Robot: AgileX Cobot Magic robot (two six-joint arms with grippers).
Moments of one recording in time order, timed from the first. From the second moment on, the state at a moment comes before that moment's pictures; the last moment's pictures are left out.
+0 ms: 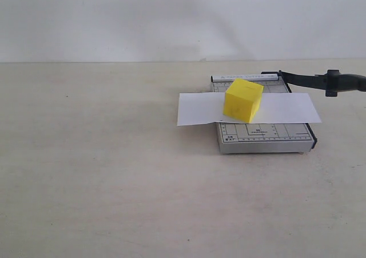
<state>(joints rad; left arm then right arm) -0.90 0.13 0.00 0.13 -0.13 -0.54 0.14 0.47 -0.19 0.19 0.02 0.15</state>
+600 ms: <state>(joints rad) -0.90 0.12 0.00 0.13 -0.13 -0.54 0.14 0.80 -0.81 0.01 0.74 0.04</state>
